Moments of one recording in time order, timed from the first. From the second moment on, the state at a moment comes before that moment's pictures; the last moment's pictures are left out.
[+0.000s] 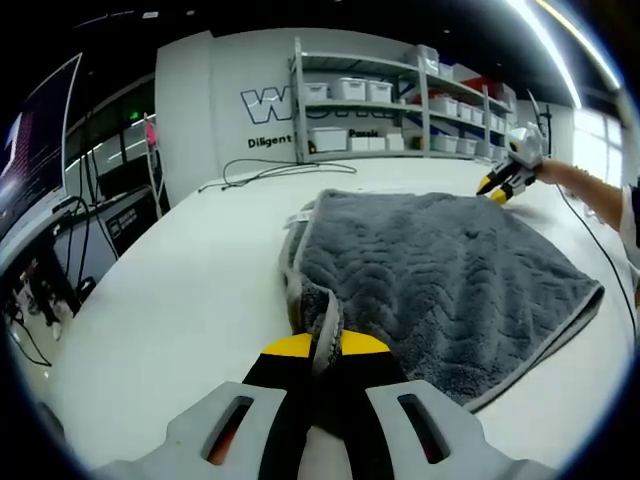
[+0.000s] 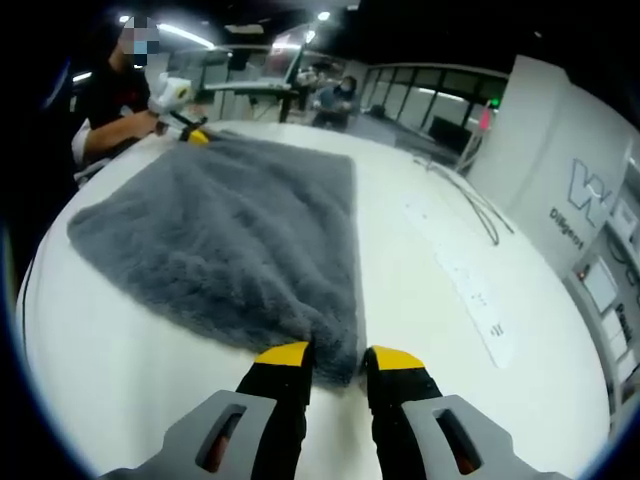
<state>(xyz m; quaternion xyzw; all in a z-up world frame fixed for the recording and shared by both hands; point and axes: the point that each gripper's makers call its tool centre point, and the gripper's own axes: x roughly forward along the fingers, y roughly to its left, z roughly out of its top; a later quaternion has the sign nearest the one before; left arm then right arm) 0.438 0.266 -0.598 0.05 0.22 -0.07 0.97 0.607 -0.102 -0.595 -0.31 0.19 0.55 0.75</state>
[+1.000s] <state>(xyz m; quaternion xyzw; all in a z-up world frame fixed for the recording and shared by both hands) 0.426 0.252 -0.593 0.04 0.22 -0.07 0.97 0.611 -0.097 -0.596 -0.31 0.19 0.55 0.75</state>
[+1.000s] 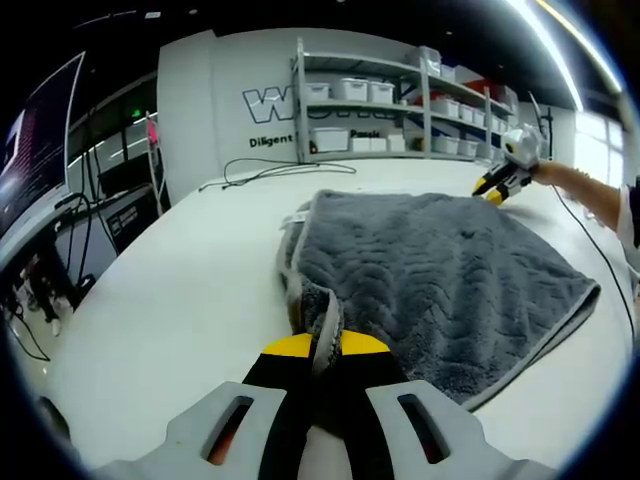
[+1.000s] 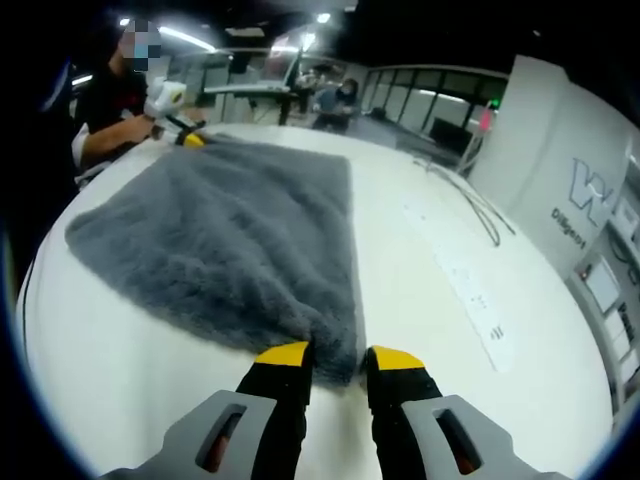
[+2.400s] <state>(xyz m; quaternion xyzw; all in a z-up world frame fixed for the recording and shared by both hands) 0.425 0.257 -0.599 0.03 0.22 -0.06 0.97 0.622 -0.096 -0.596 -0.30 0.19 0.56 0.75</state>
